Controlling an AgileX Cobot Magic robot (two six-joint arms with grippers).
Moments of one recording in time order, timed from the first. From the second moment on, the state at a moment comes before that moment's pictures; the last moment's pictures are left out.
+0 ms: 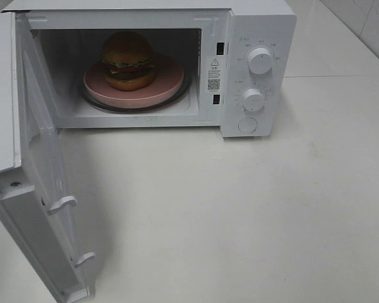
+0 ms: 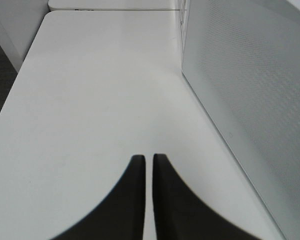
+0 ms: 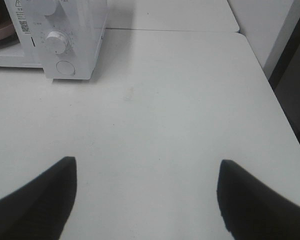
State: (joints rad) left arm 0.01 0.34 -0.54 0.01 0.85 0.03; right arm 0.05 0.00 -0.51 -0.07 1.00 0.05
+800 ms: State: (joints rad) left arm 0.01 0.88 -0.24 -0.01 -0.25 0.03; right arm 0.05 0.00 -0.51 -0.07 1.00 0.05
